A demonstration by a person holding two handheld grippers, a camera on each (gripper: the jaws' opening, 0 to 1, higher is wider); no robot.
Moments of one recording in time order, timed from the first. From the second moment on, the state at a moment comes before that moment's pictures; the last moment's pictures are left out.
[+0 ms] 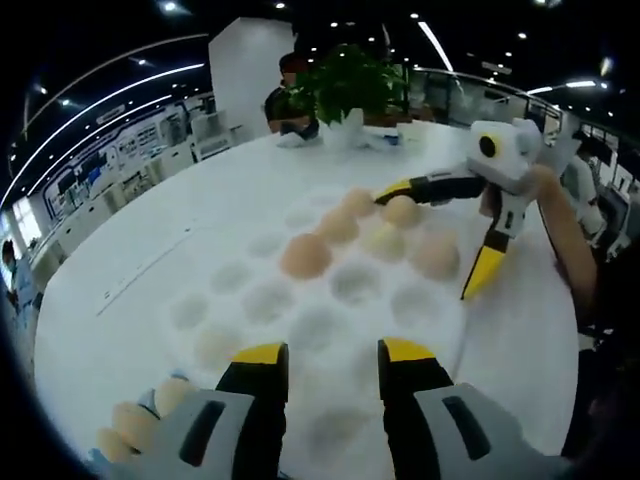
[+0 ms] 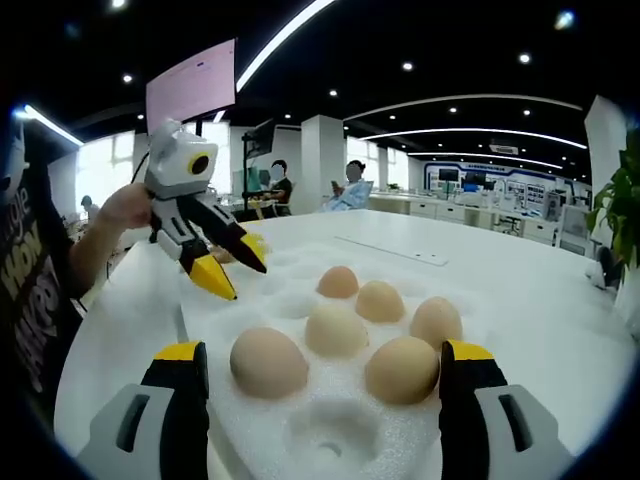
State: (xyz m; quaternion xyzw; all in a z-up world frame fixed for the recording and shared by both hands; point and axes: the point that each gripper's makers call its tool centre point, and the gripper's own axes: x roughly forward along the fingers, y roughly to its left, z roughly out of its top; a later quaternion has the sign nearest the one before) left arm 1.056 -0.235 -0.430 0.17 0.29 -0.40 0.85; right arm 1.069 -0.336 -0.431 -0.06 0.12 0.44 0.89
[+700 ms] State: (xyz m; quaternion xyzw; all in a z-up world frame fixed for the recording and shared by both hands) left arm 1.039 -0.284 -0.426 0.18 0.27 -0.45 0.83; right arm 1.072 -0.337 -0.430 -0.06 0.12 0.44 0.89
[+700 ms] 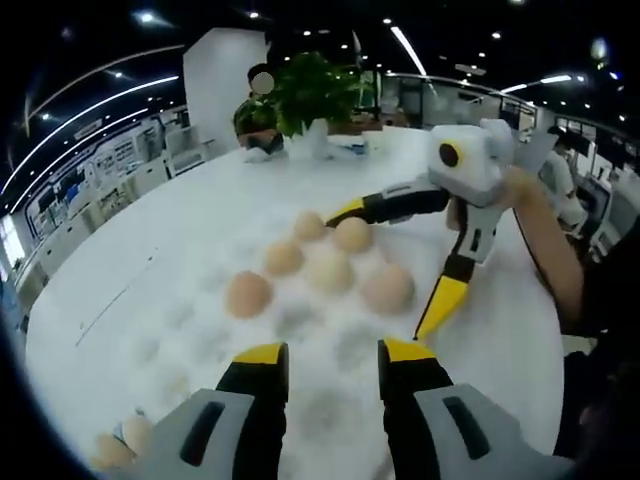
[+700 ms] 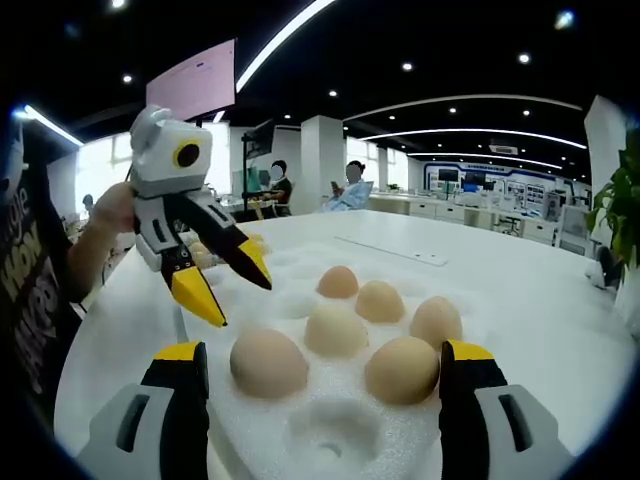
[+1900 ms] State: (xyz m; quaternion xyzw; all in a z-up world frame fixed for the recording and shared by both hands) left arm 1.040 -0.337 -0.423 0.14 0.29 -0.59 0.74; right arm 1.078 -0.340 -0.431 -0.06 0.12 0.44 0.89
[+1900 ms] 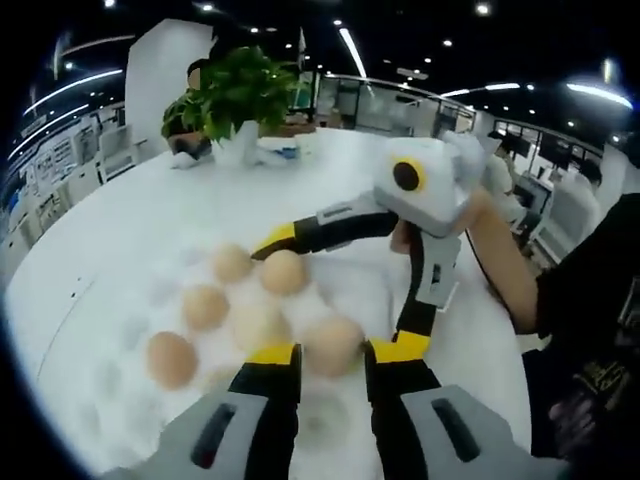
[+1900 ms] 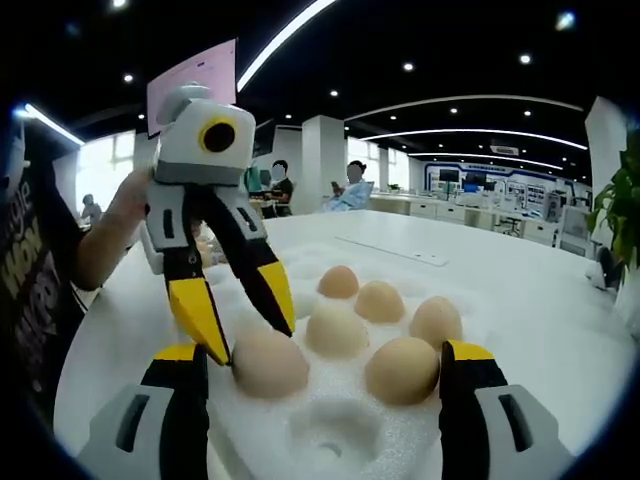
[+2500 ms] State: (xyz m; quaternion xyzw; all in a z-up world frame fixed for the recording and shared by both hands) left arm 1.039 -0.348 -0.429 0.16 0.32 -0.62 0.70; right arm 1.075 -0.338 -0.432 -0.07 0.12 0.44 0.89
